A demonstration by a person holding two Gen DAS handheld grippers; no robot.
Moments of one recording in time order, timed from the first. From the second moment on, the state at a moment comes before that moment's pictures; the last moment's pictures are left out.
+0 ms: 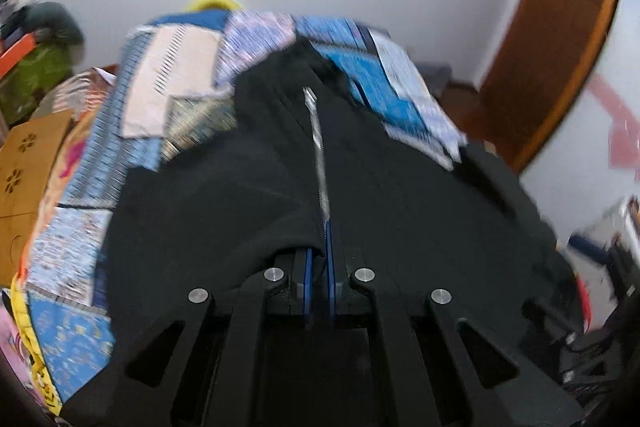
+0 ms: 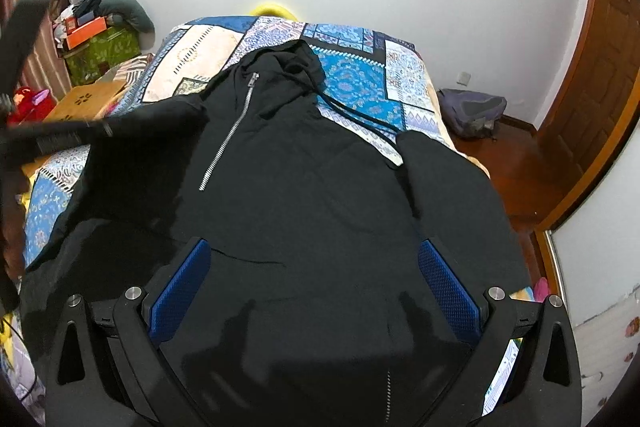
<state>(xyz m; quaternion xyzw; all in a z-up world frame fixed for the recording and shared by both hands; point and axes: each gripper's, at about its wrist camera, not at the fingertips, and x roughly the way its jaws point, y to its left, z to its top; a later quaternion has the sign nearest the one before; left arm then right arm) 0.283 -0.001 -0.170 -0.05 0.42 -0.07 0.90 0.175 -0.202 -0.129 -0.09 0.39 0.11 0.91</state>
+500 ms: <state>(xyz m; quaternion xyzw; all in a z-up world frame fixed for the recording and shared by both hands) 0.258 -0.025 -0.228 -0.03 0.54 -0.12 0.84 0.174 -0.199 -0.126 -0.11 0.39 0.11 0.91</state>
